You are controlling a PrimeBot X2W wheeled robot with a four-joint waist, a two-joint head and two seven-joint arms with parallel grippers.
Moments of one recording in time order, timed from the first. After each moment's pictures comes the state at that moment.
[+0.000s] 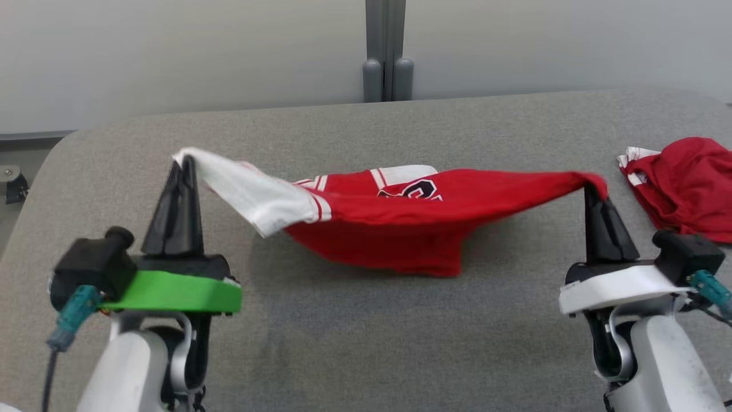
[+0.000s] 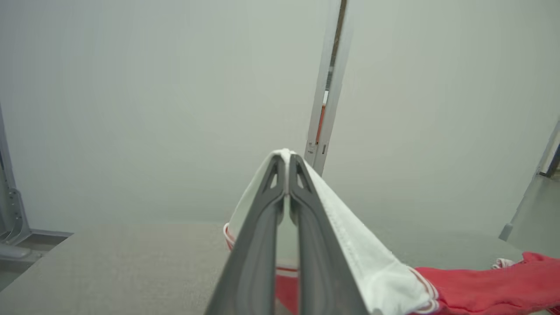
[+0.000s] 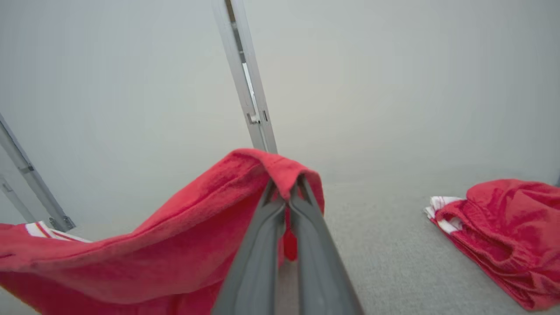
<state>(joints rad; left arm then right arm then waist) -0.21 0.19 -0.24 -0.08 -0.43 0.11 -0.12 -0.21 -0.05 -0.04 0.23 0.25 0.13 -0.26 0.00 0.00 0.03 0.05</state>
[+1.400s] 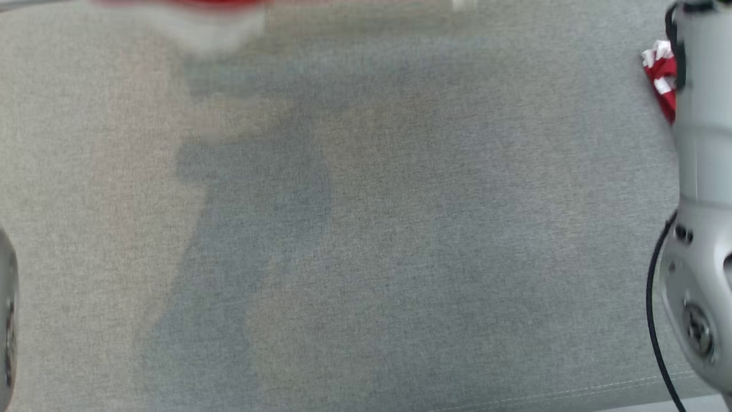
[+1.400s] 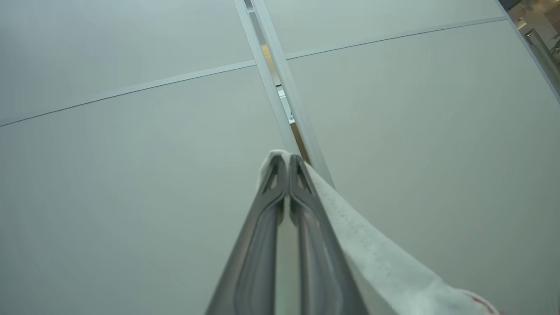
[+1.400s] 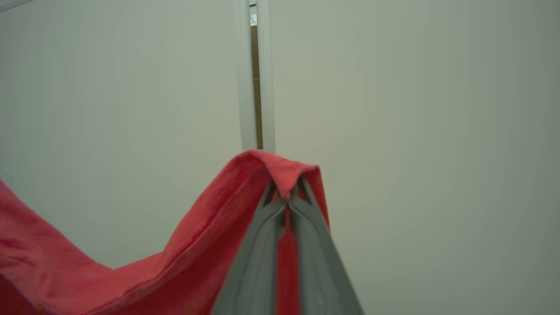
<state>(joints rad) -1.46 0.29 -0.30 0.38 -0.23 -0.07 -0.16 -1.25 -0.10 0.02 0.37 0.21 0.13 0.03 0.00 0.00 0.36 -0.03</state>
